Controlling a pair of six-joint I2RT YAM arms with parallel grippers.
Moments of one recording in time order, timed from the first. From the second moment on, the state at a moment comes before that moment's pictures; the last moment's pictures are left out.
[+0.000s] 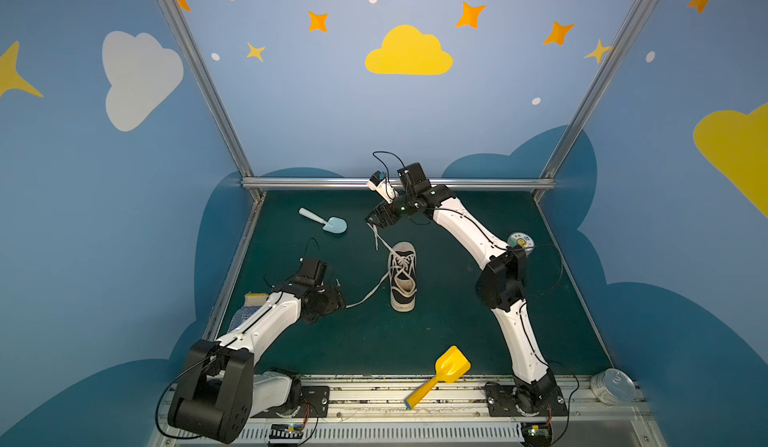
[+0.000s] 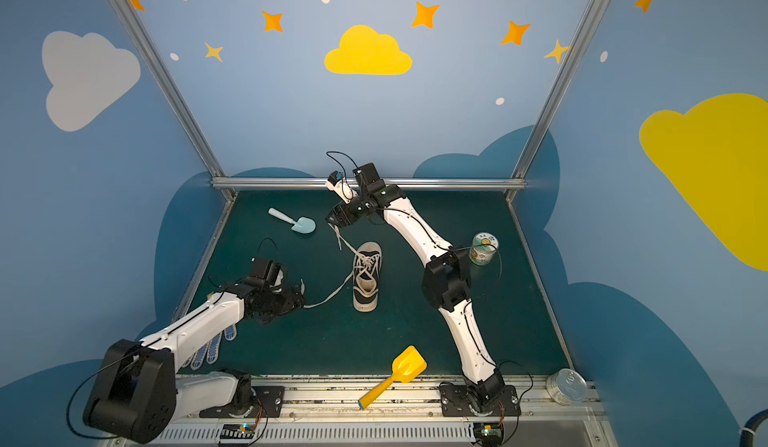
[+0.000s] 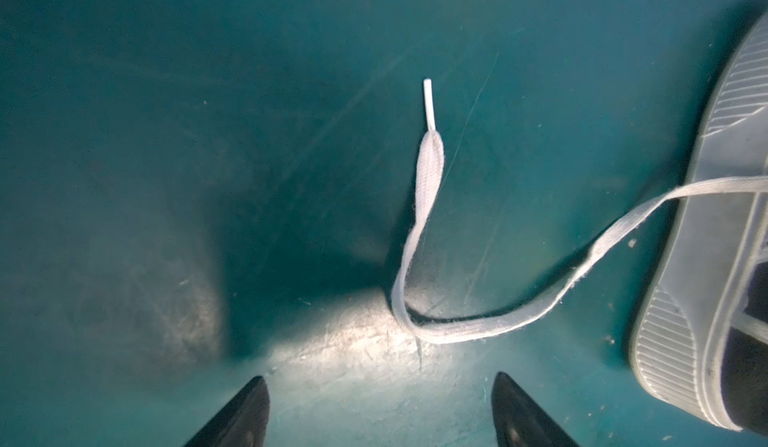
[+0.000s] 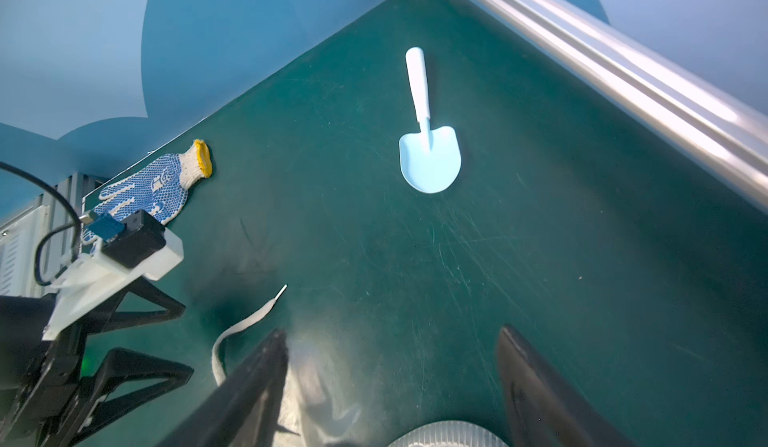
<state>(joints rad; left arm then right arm) -0.23 1.25 0.63 -0.57 0.14 -0.58 0.64 2.35 2.39 -0.77 -0.50 -0.16</state>
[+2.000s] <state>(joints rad) -0.47 2.01 1.89 -0.75 0.06 -0.35 0.16 1.34 1.23 -0.69 -0.28 0.07</state>
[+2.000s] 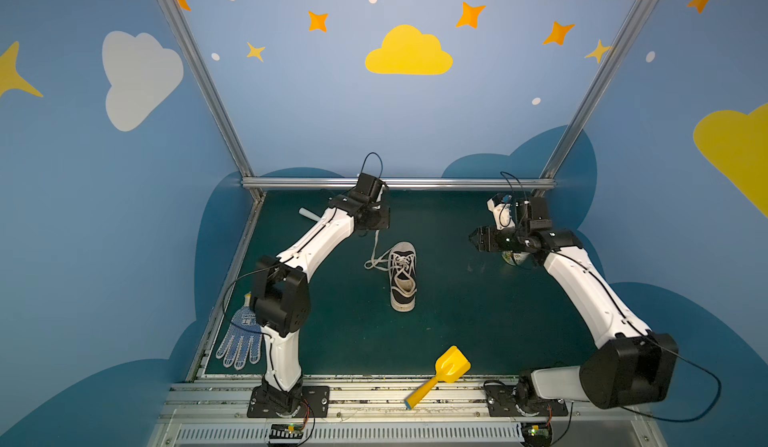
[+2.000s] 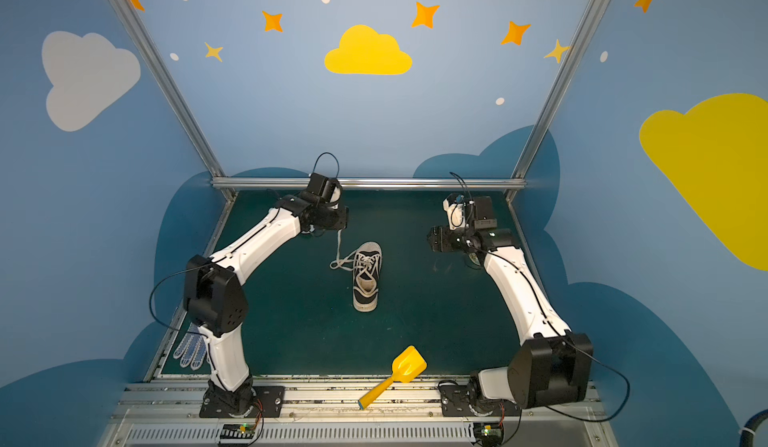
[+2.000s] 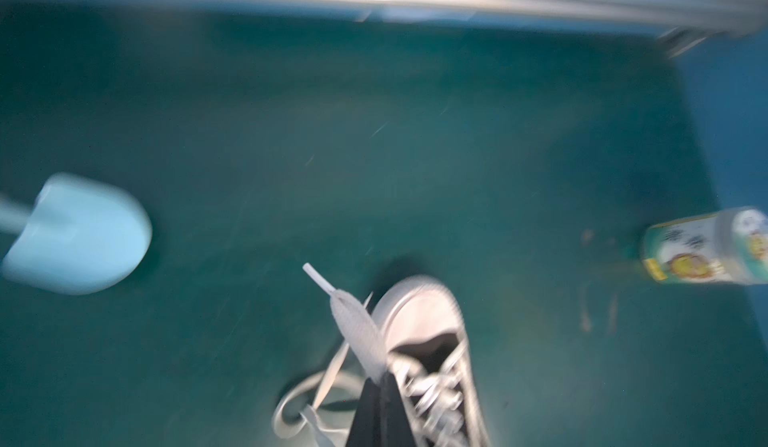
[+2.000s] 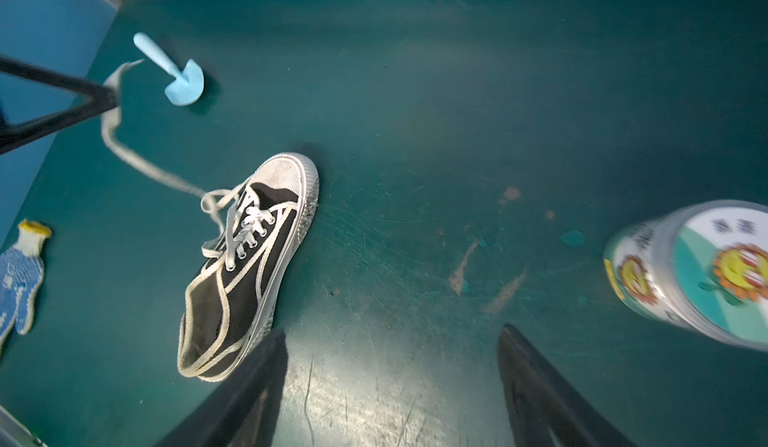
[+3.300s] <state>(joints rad) -1.00 2.55 2.30 -0.91 0.26 -0.21 -0.19 1.20 1.21 -0.72 -0.38 0.20</state>
